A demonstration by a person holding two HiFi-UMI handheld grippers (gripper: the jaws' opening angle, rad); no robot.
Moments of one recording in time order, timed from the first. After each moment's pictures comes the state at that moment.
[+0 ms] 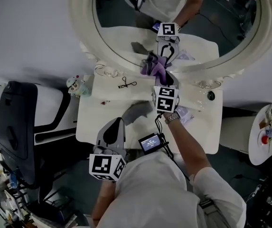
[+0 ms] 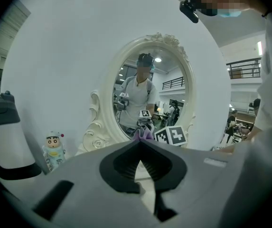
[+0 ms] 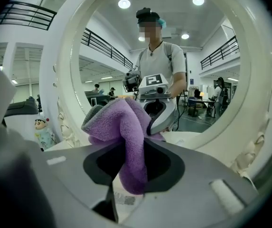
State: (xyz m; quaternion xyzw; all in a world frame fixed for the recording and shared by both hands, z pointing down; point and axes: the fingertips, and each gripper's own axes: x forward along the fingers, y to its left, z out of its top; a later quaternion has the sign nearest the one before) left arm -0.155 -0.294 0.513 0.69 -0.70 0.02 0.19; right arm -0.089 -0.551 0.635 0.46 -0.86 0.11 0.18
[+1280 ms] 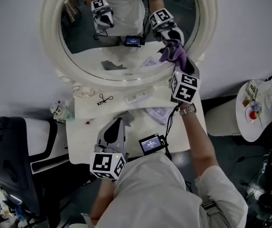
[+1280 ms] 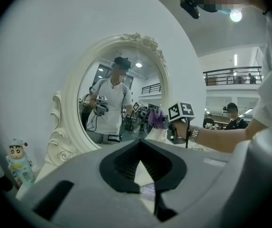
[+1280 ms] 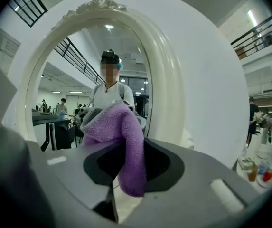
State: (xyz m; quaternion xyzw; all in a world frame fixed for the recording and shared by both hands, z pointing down) left arm -0.088 -0.331 0.488 0.79 -0.60 0.00 0.15; right arm 0.114 -0.604 0.458 0.64 -0.77 0.04 0.08
